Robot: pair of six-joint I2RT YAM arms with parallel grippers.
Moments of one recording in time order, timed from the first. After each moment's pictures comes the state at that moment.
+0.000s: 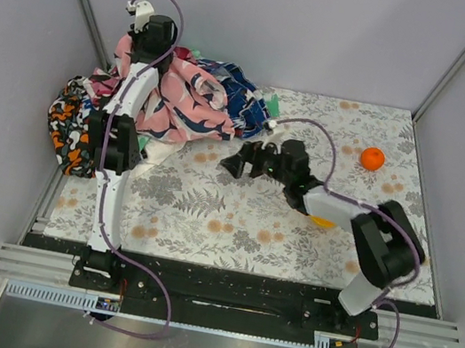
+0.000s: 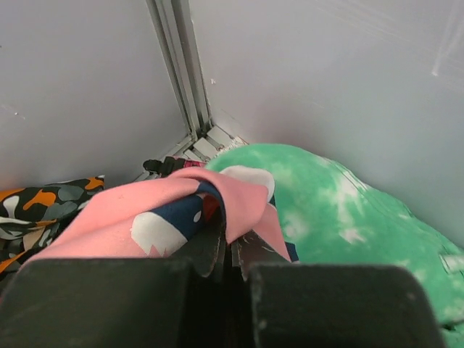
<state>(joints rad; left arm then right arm) -0.06 2.38 2.32 -0.28 -0.79 -0.23 0.58 1.61 0.86 0.53 -0.39 0.42</state>
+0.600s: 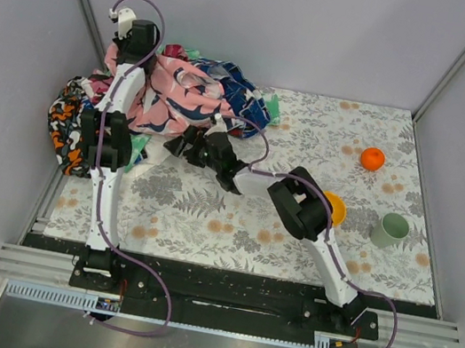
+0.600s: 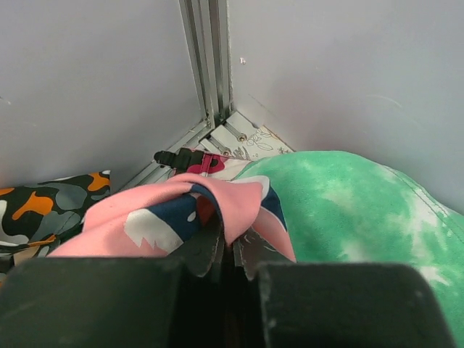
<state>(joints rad) 0.05 2.44 2.32 -0.30 -0.70 -0.30 0.84 2.40 1.59 0.60 -0.13 0.93</state>
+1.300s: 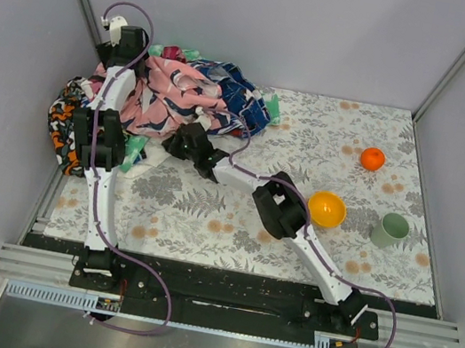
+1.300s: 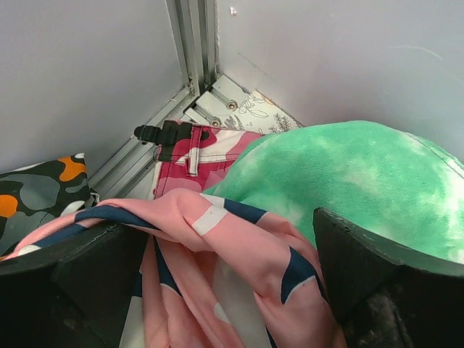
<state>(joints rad) 0.11 2.41 2.23 -0.31 -0.51 -0.34 0.90 2.71 2.22 0.09 0.09 0.91</state>
